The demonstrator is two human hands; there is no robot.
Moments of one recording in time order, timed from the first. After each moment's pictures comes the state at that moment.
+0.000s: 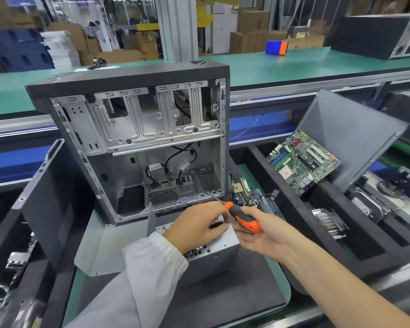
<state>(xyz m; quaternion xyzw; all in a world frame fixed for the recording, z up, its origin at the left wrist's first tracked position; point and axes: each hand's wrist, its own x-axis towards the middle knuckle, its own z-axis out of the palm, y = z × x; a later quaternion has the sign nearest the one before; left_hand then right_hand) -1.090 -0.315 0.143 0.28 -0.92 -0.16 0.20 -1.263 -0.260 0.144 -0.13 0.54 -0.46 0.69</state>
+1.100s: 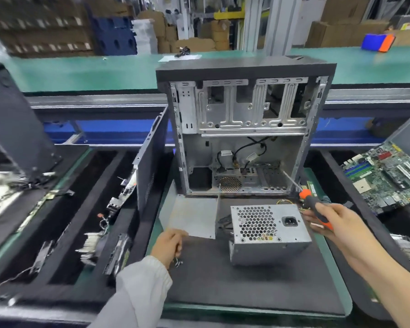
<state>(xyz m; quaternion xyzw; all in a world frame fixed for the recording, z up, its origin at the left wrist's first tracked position) -0.901 -0.254 0.045 0.68 -0.36 -0.51 0.40 -1.249 -0.257 0.152 -0.37 0.63 -0.48 0.50</state>
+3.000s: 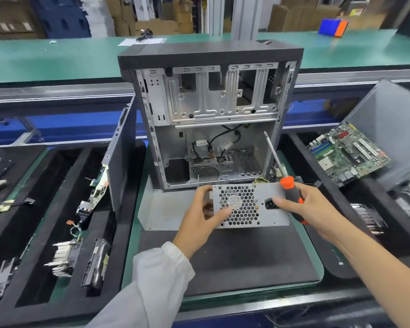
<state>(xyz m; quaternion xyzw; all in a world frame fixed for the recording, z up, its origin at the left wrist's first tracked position) -0.991 -0.256 0.120 0.47 -0.58 -0.53 0.40 -1.255 -0.252 0.155 -0.57 0.57 -0.39 0.44</state>
